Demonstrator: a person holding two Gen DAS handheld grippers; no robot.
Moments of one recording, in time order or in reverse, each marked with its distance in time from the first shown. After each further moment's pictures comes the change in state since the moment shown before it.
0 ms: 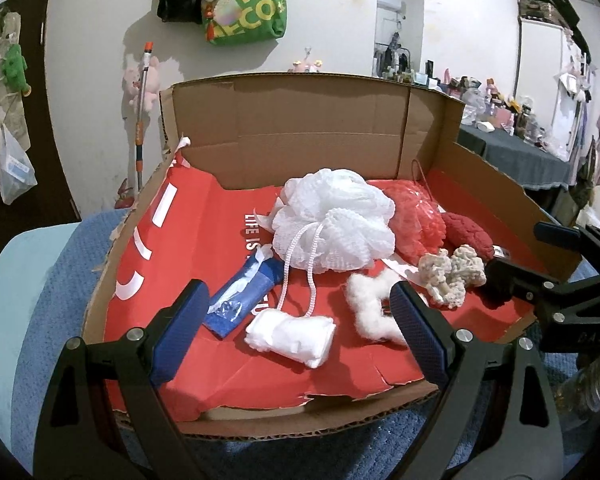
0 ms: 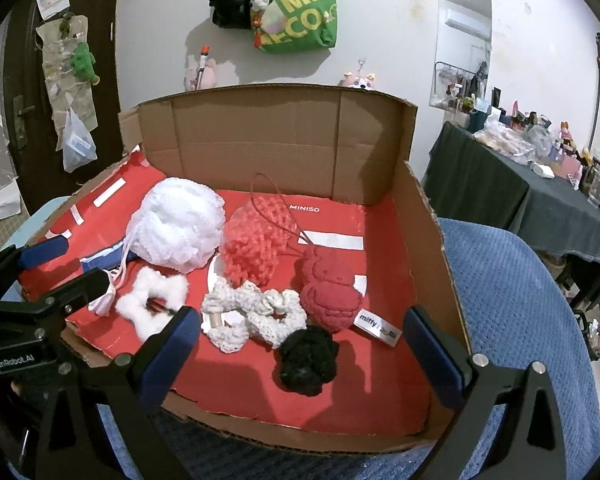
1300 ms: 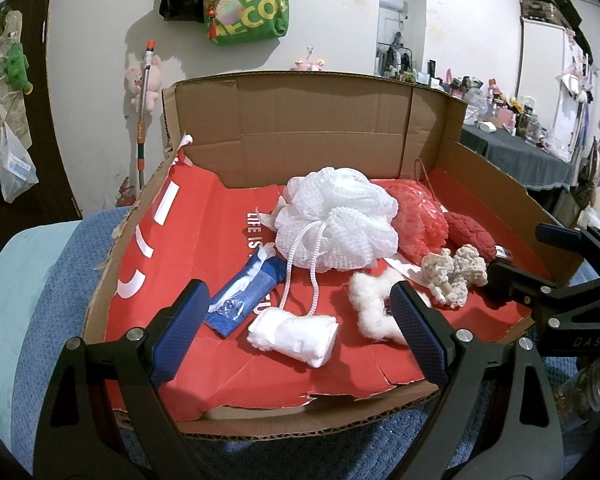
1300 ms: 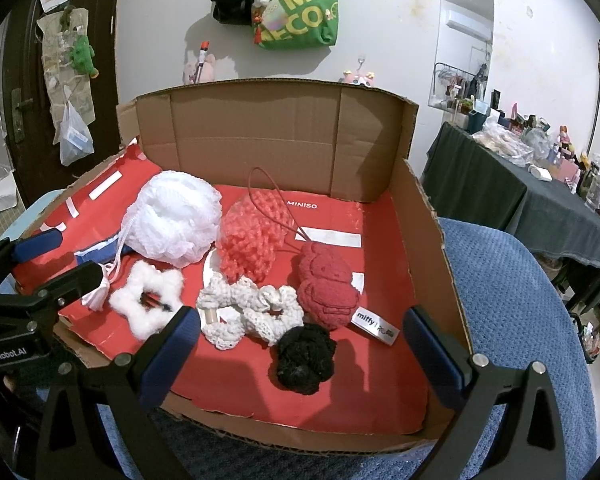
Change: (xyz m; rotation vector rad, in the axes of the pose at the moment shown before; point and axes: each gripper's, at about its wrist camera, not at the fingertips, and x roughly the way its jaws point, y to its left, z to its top) left arm 0.001 0.000 0.000 -0.006 0.004 0.003; right arm 0.002 0.002 -0.003 -0.018 0.007 -0.022
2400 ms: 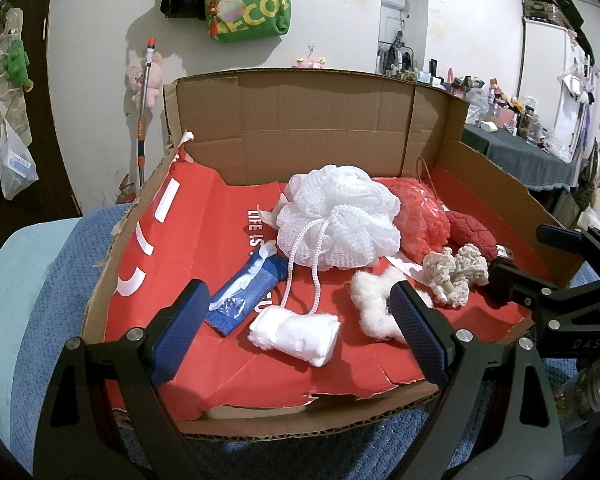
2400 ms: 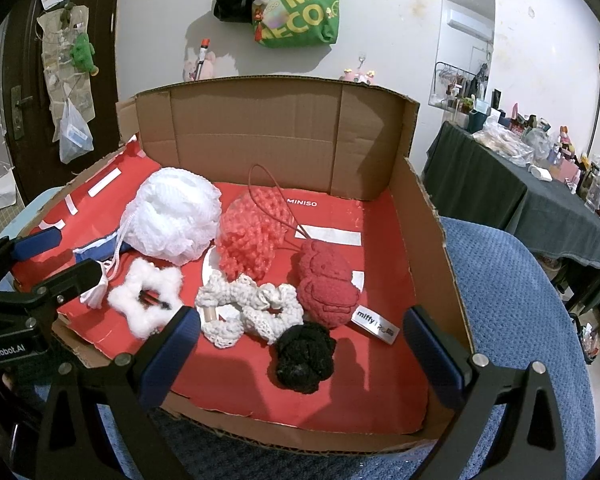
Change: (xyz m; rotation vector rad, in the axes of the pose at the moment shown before) left arm 0.002 0.002 -0.001 -0.003 0.003 0.000; right arm 0.001 0.000 0.001 0.004 0.005 0.003
